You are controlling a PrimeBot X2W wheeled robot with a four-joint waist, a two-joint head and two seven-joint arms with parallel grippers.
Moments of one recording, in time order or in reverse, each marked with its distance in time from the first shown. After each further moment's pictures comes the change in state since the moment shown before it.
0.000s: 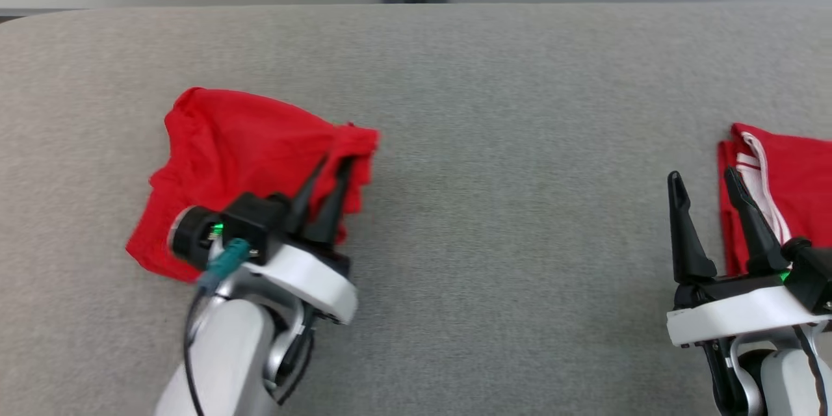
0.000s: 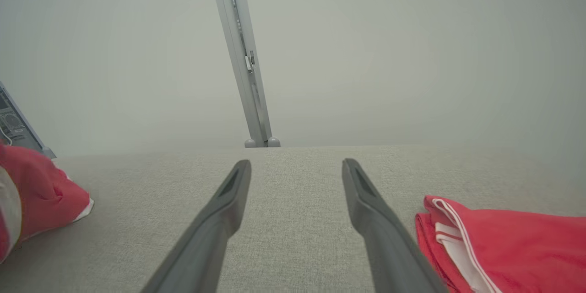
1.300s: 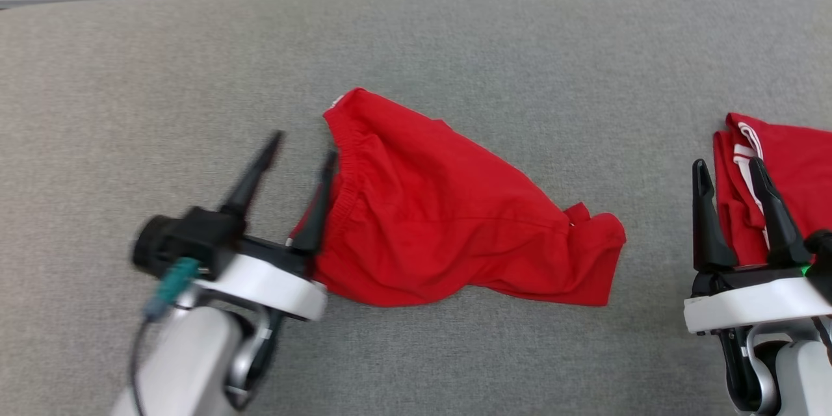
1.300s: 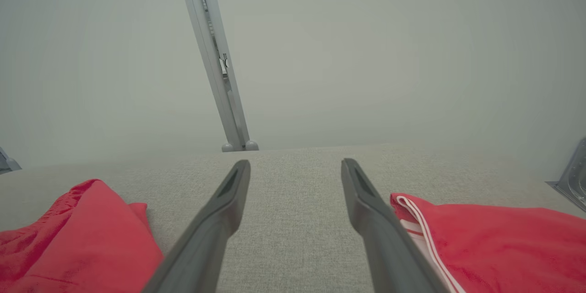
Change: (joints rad) left arm -0.001 0.102 -0.136 -0.059 -0.132 0.104 -0.104; right arm -0.032 0.000 -0.046 0.033 0.004 0.000 -0.029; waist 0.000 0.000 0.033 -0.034
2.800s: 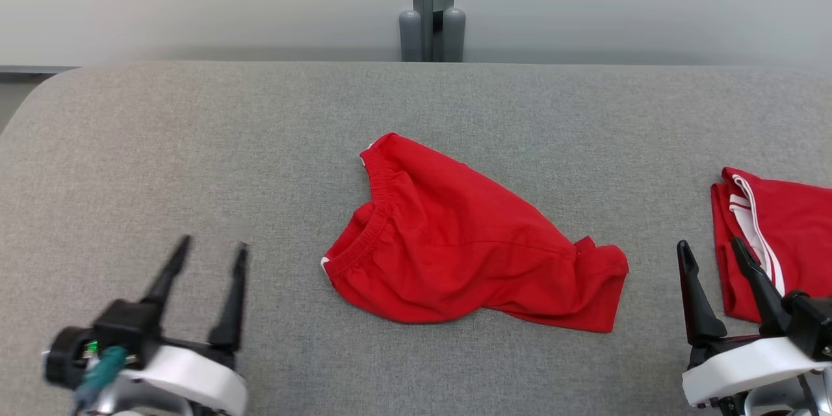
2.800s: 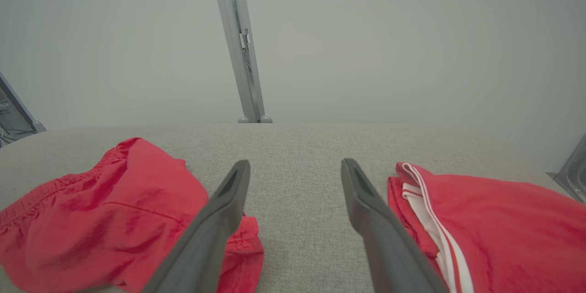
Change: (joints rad) left arm 0.324 0.195 0.170 -0.174 -0.039 0.120 0.081; right arm 0.184 0.000 0.001 -0.063 -0.035 0.000 0.123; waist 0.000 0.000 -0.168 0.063
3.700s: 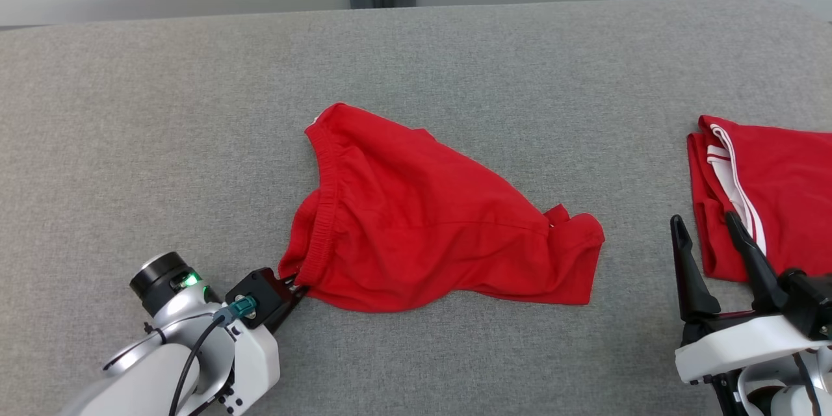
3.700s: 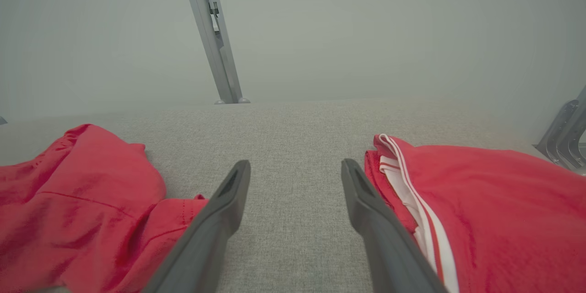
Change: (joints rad) left arm -0.424 0.106 -0.538 0.411 0.103 -0.307 0.143; right arm -0.061 0.000 0.022 0.013 0.011 0.000 -0.019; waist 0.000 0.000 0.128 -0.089
